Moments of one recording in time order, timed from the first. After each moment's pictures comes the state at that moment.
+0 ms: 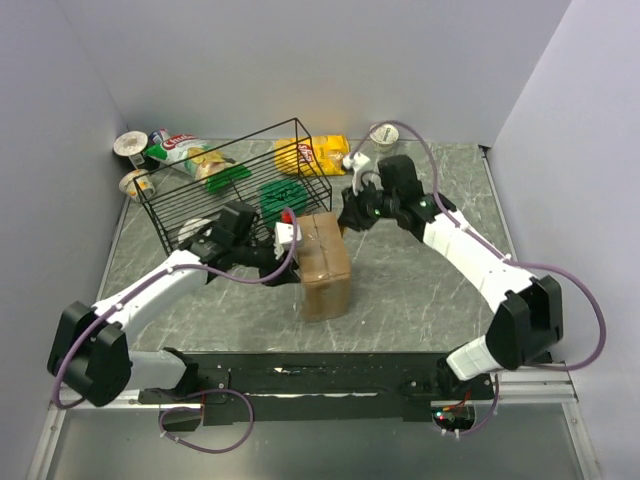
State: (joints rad) left arm -0.51 1.27 0.89 -0.37 0.76 0.46; right arm 0.47 1.44 1.24 -0.46 -0.43 -0.12
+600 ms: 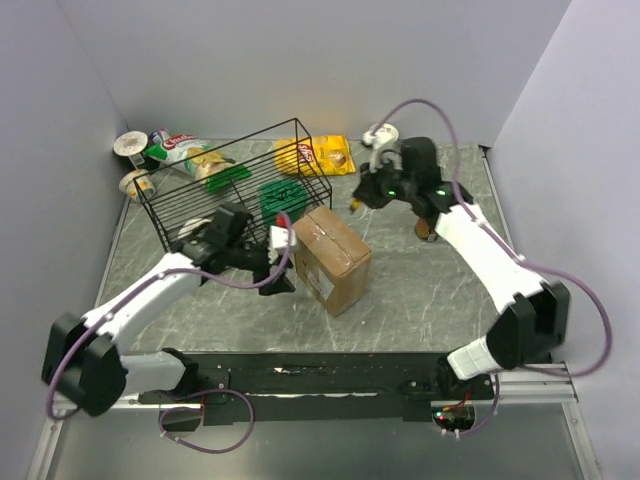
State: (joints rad) left arm -0.53 1.25 0.90 -0.46 0.80 0.53; right arm 0.40 1.48 1.37 -0.43 -0.38 -0.12
